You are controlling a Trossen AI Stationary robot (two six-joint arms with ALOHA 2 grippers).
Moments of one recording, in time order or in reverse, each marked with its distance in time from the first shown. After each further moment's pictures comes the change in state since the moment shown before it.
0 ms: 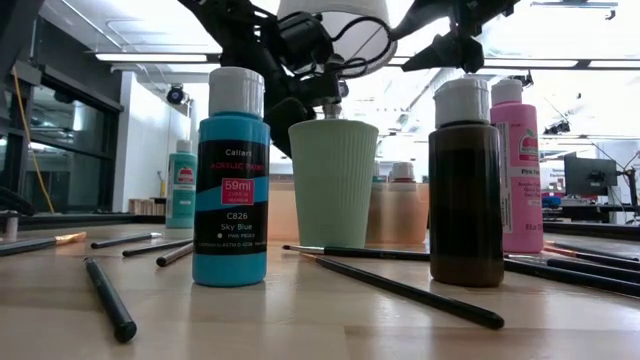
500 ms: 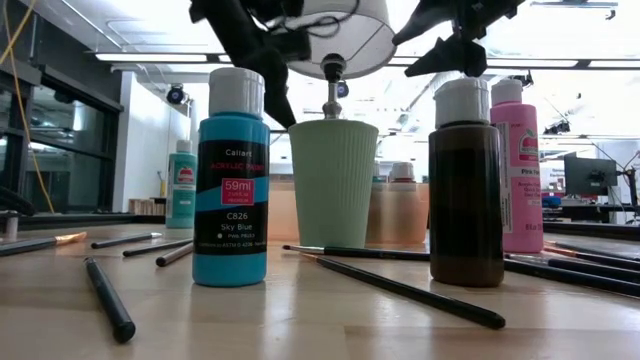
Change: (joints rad) left arm 0.000 -0.228 0.001 -0.199 -0.145 -0.136; right arm 0.000 0.000 0.000 -0.046 -0.060 0.027
